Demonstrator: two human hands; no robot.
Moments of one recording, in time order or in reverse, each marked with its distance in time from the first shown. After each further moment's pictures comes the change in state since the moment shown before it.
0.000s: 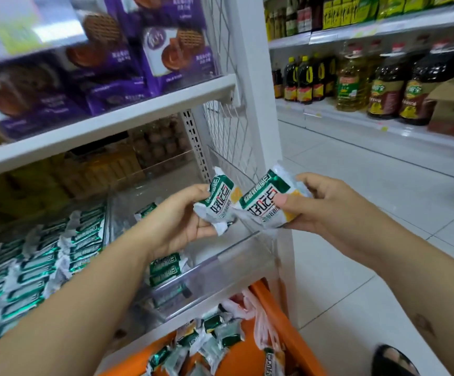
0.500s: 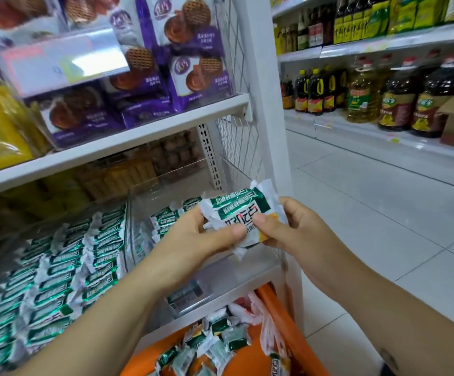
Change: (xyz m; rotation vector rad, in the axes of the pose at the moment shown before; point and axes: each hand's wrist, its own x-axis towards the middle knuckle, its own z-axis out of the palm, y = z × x) left_hand -0.054 -0.009 0.033 0.262 0.092 0.287; right_hand -0.012 0.017 0.045 -0.010 -0.006 -0.118
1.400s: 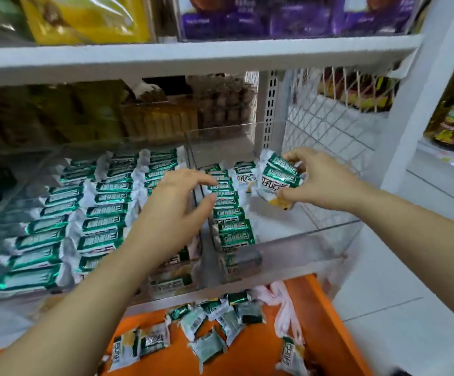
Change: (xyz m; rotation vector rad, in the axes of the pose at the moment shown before) left_hand -0.046 -0.051 -0.126 1.026 0.444 0.173; right_hand 0.106 0.002 0.064 -1.006 -0.200 -0.151
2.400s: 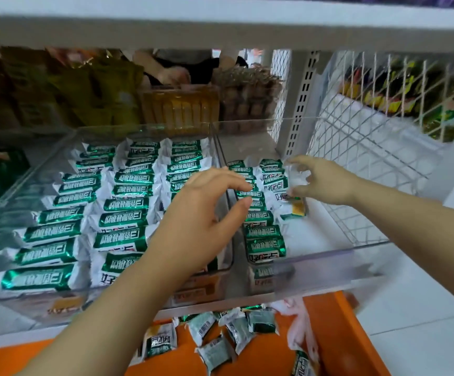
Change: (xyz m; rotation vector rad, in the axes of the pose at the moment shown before) left_hand -0.008 -0.025 0.014 -0.208 0.050 0.020; right_hand 0.074 0.027 0.050 -0.180 -0.174 0.073
